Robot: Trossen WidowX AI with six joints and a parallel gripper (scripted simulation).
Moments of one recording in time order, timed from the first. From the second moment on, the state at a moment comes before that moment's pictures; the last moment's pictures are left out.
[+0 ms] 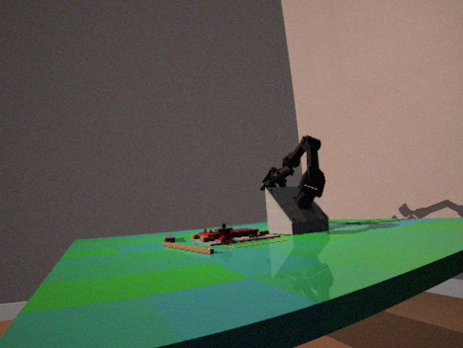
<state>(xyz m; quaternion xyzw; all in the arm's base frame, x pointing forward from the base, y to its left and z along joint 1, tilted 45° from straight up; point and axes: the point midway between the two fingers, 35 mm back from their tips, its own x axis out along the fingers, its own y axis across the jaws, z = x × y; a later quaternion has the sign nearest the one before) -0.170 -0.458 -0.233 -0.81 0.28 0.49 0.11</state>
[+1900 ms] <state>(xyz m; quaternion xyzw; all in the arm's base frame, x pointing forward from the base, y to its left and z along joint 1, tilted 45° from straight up) 0.371 -0.190 -0.036 -0.54 -0.59 0.06 -0.60</state>
